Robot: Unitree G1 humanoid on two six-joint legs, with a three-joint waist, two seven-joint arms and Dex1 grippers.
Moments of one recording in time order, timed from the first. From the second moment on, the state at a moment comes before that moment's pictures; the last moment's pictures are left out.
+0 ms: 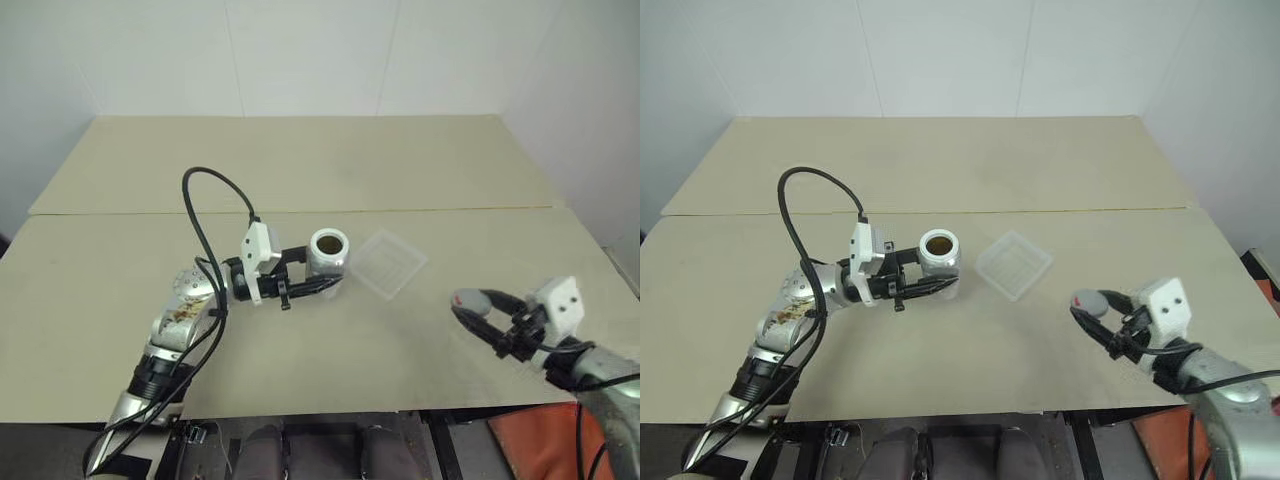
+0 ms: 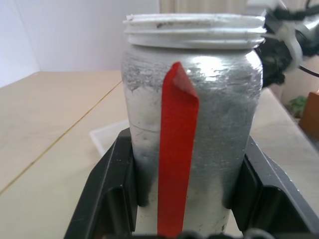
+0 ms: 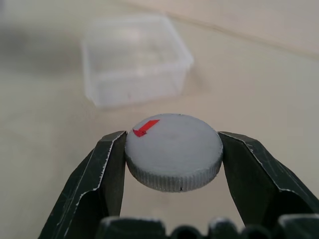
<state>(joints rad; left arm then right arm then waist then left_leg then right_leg) -0.47 0.41 -0.12 0.03 -0.39 0.11 -1.07 0.20 -0.60 -0.30 -0.44 0.40 0.49 0.61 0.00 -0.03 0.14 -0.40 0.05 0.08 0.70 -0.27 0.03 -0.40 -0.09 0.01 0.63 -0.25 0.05</state>
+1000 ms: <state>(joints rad) -0.90 0.36 -0.26 0.65 0.01 -0.37 -1.00 0.20 -0.72 -0.34 -0.59 0.46 0.53 0.70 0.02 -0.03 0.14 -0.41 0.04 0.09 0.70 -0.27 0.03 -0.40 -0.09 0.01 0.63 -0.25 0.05</state>
